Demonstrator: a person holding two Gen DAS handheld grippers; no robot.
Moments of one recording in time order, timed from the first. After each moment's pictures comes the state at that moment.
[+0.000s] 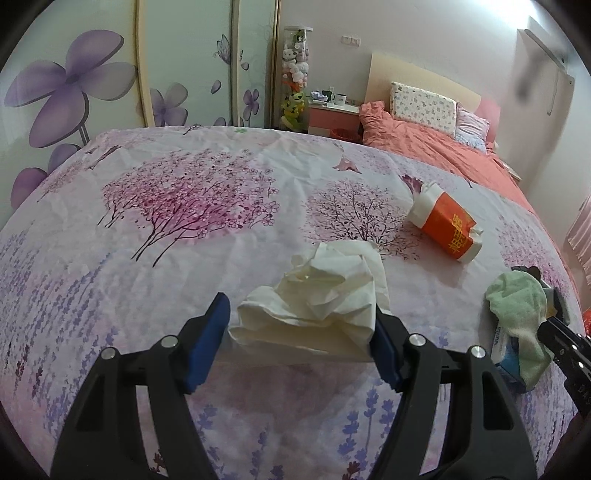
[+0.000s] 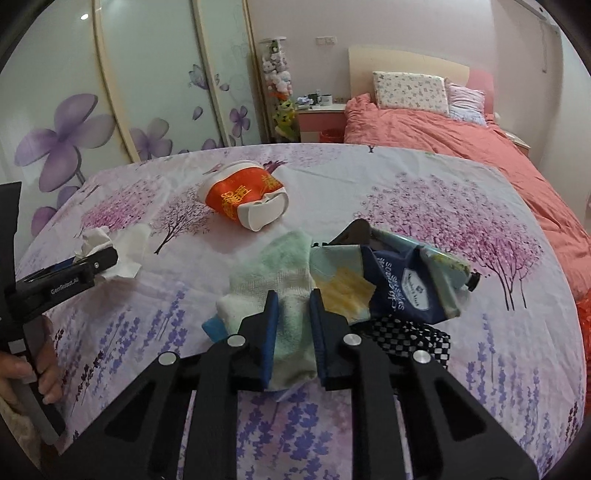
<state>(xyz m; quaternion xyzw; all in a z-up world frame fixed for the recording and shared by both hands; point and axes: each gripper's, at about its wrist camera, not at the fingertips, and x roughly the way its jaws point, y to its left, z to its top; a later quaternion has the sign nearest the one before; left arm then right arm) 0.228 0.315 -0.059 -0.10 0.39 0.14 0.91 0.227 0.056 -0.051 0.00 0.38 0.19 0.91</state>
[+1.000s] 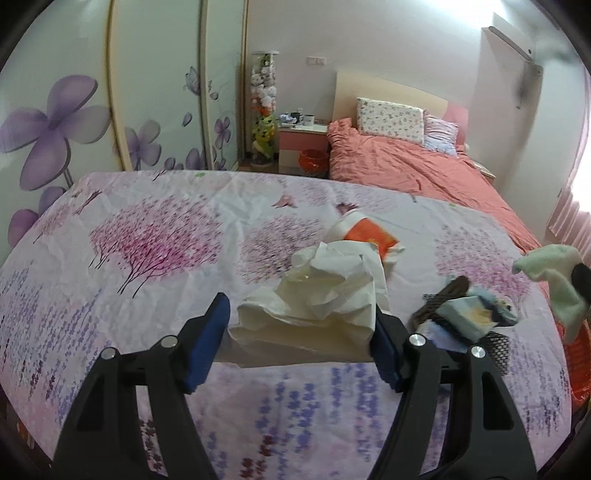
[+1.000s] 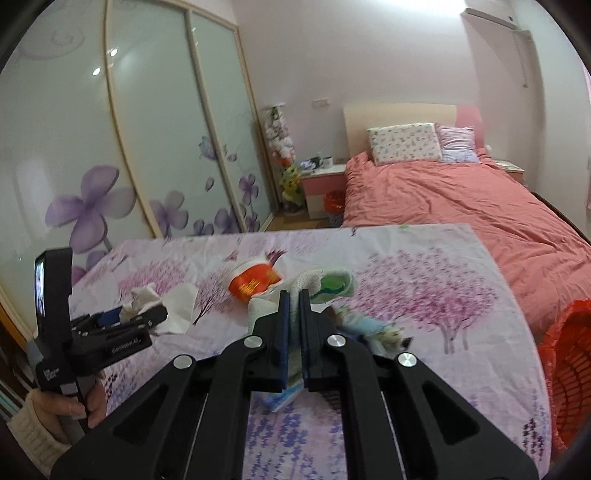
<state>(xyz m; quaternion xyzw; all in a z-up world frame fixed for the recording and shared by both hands) 0.216 0.249 -0.003 -0.06 0.35 0.10 0.93 0.188 -0.015 0.034 0.07 0.26 0.20 0.94</state>
